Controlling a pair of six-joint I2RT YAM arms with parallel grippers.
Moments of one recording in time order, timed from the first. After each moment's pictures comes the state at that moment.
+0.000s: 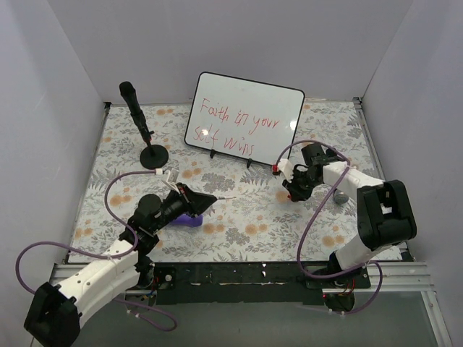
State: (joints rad) left arm -0.58 0.66 0.24 0.38 0.30 -0.75; right arm 0.28 1.59 0.91 -0.59 -0.40 -0.83
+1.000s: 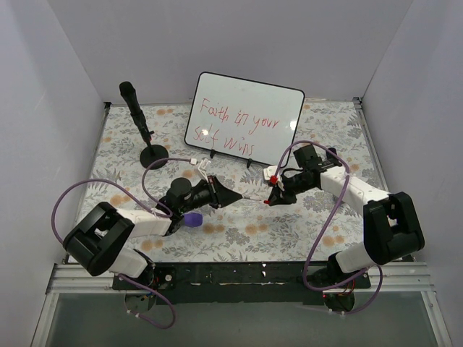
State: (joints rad) left arm -0.65 1.40 0.36 0.95 0.47 -0.90; right arm 0.39 1.46 0.88 -0.63 -0.89 -1.14
